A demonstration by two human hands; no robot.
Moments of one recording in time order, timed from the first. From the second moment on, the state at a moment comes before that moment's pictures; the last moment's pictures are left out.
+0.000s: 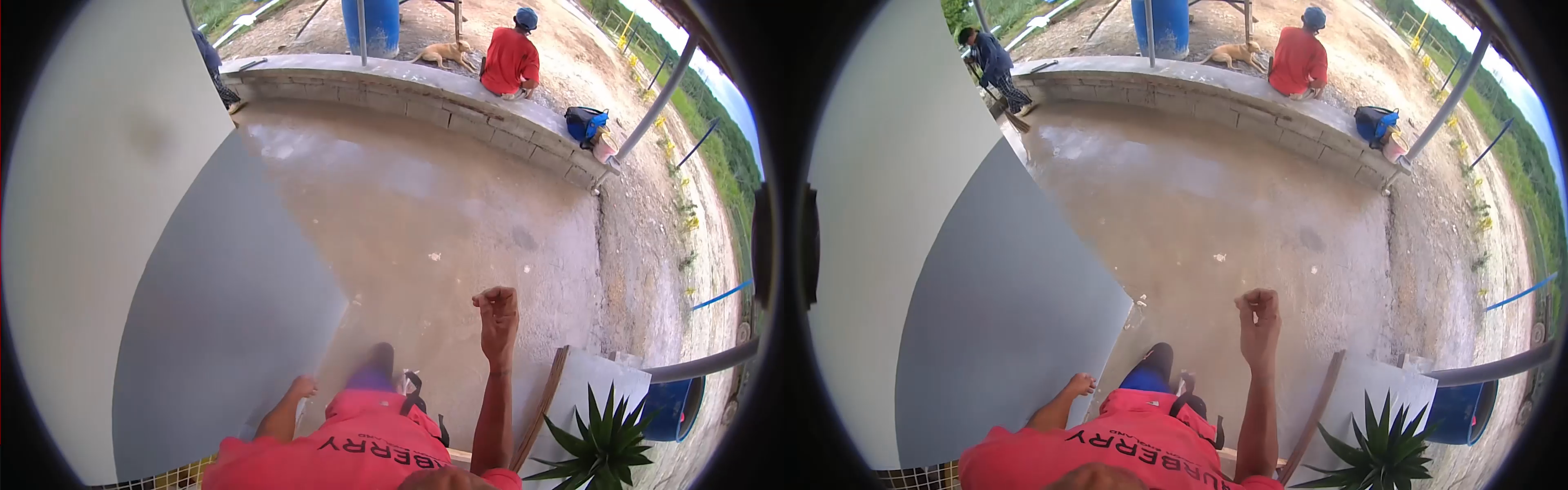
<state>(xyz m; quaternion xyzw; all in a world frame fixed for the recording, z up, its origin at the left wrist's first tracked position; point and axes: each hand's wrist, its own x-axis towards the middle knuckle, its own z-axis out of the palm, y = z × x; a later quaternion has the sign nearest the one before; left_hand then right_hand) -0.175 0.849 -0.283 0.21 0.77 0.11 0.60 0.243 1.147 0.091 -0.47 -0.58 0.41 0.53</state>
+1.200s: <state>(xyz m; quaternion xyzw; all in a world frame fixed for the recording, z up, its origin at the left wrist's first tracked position) -0.203 1.535 -0.242 -0.17 0.74 0.31 0.58 0.128 2.171 -0.196 -0.69 -0.37 0.55 0.29</state>
